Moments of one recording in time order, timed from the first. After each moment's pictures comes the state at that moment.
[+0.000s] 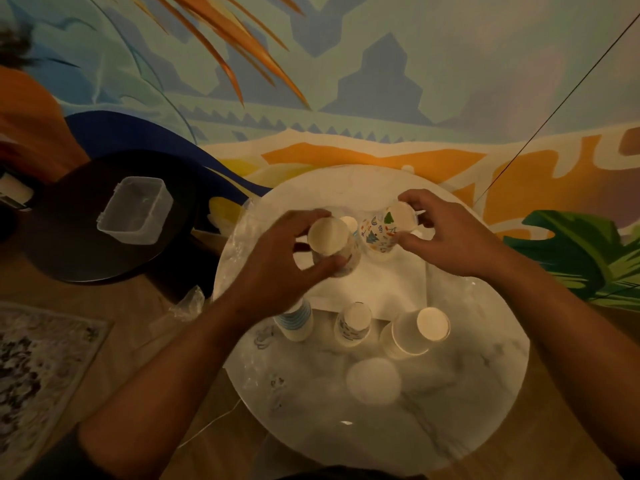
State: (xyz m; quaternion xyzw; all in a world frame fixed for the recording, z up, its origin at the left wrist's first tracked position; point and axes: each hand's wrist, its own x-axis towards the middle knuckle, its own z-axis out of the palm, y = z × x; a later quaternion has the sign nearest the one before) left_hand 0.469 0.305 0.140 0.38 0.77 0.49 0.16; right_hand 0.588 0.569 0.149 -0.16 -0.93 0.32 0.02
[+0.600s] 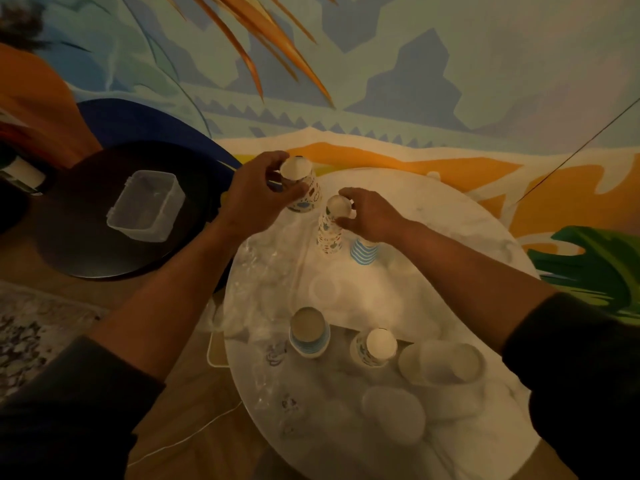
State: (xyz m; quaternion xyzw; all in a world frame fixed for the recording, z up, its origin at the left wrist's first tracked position) left_hand 0.300 0.330 0.106 0.29 0.84 0.45 0.06; right_hand 0.394 0.556 0.034 -0.12 -0.95 0.27 -0.05
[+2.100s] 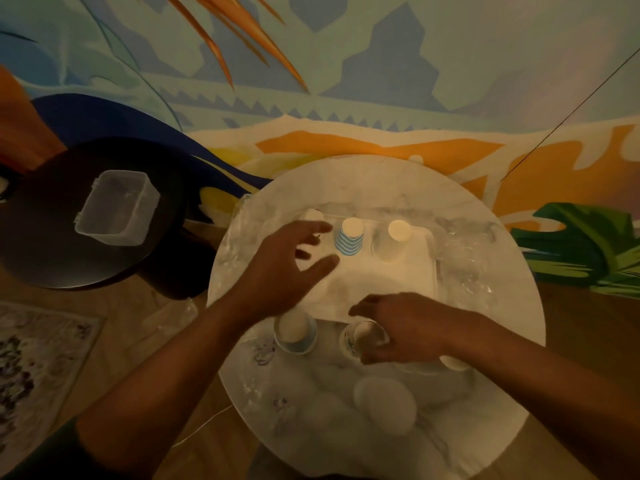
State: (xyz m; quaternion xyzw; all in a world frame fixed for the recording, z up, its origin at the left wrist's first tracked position) left_hand 0.415 0.327 0.103 0.35 0.81 0.42 0.20; right_hand 0.573 0.510 0.071 0.04 -0.94 0.17 -0.28
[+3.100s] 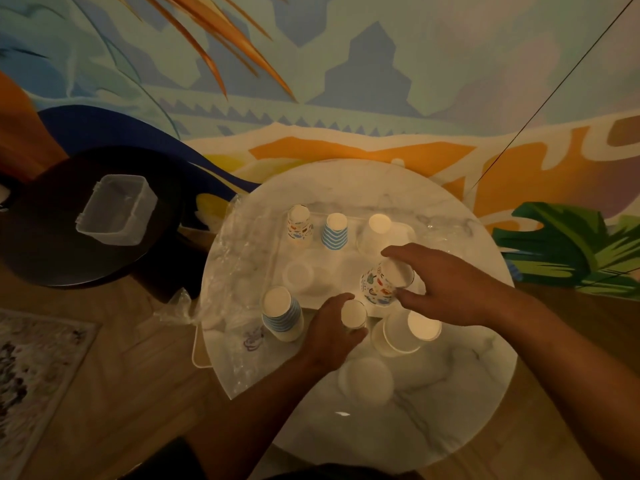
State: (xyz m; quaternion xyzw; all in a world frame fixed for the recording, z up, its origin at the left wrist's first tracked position) left_hand 0.552 0.355 -0.032 0.26 0.83 0.38 0.30; right_hand 0.633 0.554 0.127 -0.10 -0.96 0.24 -0.11
